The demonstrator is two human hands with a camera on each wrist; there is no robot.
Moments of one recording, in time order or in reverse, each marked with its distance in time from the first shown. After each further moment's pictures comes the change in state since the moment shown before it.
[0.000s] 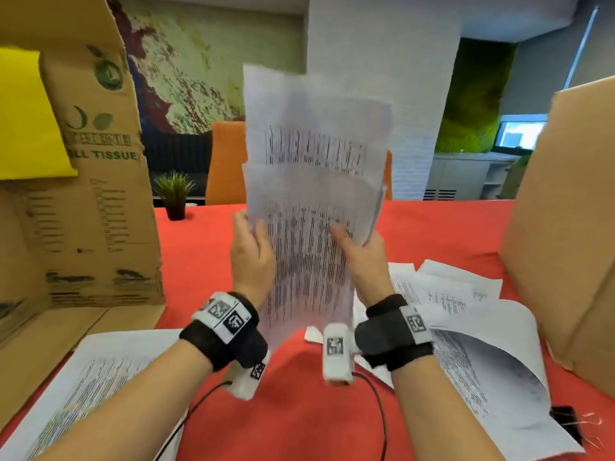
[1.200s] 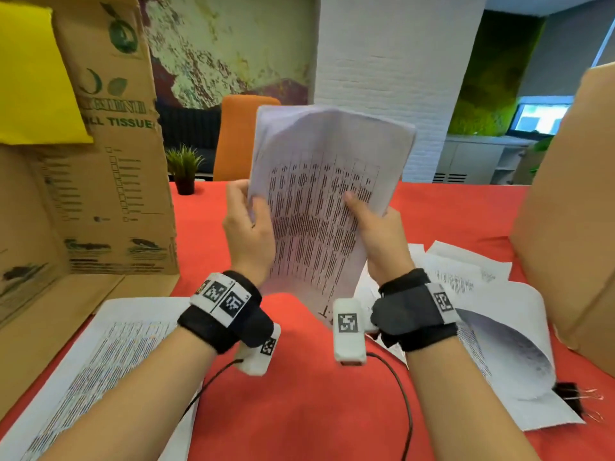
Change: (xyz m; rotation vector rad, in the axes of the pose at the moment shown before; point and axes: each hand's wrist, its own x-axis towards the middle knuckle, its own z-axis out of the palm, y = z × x) left_hand -0.004 0.019 -0.030 -0.056 0.107 -0.096; right_hand -0.009 -0.015 0.014 0.124 0.052 0.145
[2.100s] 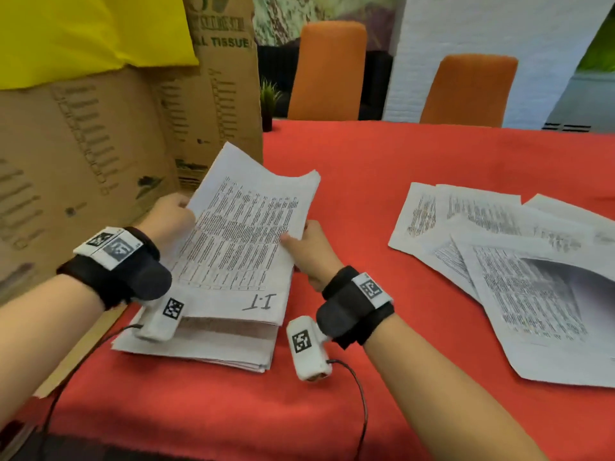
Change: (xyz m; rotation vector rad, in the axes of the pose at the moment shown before) left_hand -0.003 -0.037 -0.243 0.751 -0.331 -0.801; right_hand -0.118 0.159 0.139 -0.248 -0.535 0.416
